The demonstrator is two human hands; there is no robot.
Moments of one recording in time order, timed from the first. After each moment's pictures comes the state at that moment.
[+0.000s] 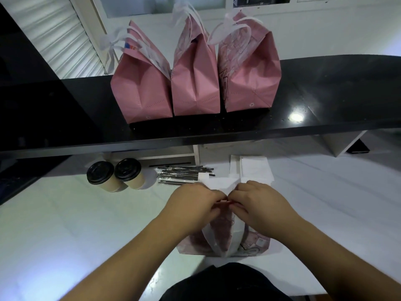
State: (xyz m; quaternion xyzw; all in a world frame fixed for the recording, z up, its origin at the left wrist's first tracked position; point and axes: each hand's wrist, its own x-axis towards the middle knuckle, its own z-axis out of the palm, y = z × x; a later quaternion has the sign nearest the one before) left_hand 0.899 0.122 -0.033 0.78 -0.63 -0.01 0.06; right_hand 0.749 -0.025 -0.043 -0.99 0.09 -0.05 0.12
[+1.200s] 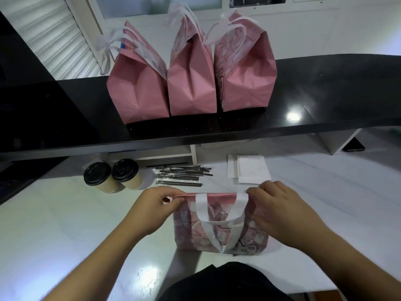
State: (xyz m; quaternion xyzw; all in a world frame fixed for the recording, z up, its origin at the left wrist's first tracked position) left_hand 0.950 0.184 -0.058 0.84 -0.40 -0.21 0.31; right_hand 0.699 -0.043 -0.052 -0.98 0.19 0.00 0.08
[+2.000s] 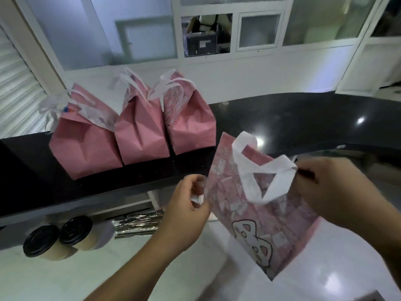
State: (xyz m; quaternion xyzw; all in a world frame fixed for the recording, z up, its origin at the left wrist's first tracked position) left_hand 0.850 0.025 0.017 0.71 -0.44 -0.20 0.51; right_hand 0.620 -0.121 0.121 -0.88 0.44 -0.13 0.14
